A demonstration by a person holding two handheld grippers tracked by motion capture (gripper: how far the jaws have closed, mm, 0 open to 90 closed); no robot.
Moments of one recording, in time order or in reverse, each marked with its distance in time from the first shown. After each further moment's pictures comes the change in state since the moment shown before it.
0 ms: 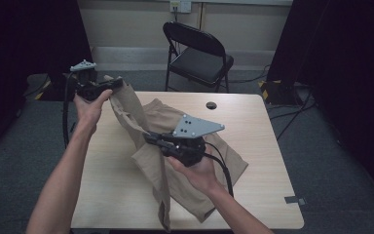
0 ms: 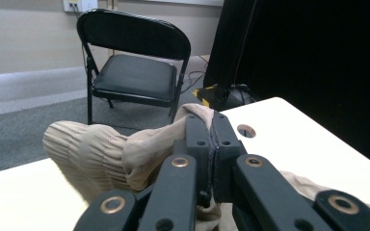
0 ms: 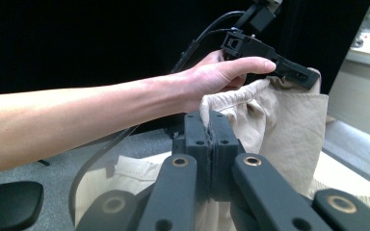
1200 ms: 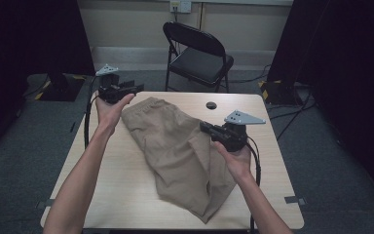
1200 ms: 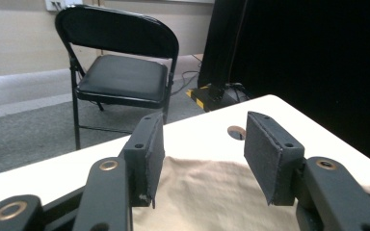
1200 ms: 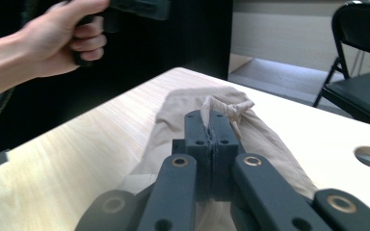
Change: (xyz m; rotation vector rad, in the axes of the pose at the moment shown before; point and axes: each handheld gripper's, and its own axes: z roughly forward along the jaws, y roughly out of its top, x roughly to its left) left arm -0.027 -0.012 0.037 0.028 -0.018 0.039; right arm -0.106 -0.074 -0.062 0.100 -0.322 0.220
